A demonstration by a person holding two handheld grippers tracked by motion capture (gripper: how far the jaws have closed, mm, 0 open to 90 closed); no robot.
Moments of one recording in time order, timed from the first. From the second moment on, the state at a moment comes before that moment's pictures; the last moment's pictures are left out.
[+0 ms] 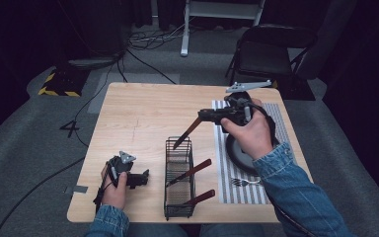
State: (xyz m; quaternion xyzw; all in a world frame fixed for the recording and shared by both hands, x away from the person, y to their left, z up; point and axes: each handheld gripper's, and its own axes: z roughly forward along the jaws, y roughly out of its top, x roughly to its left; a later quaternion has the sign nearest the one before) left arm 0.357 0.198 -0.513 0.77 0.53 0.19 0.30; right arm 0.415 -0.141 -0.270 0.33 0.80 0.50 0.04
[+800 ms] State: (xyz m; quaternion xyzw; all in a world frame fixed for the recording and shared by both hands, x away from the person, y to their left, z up) left arm 0.360 0.198 -0.513 0.77 0.53 0.19 0.30; right arm 0.452 -0.221 -0.224 0.40 0.75 0.51 0.13
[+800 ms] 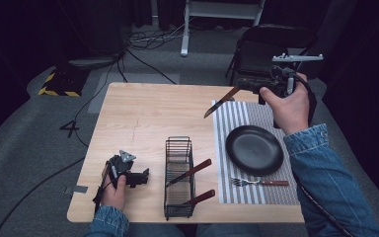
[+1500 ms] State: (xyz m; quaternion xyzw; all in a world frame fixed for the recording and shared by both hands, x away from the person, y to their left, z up) left arm 0.363 0.197 -0.513 0.77 0.54 0.19 0.30; right arm 0.542 -0.278 -0.296 0.51 0.71 0.45 0.16
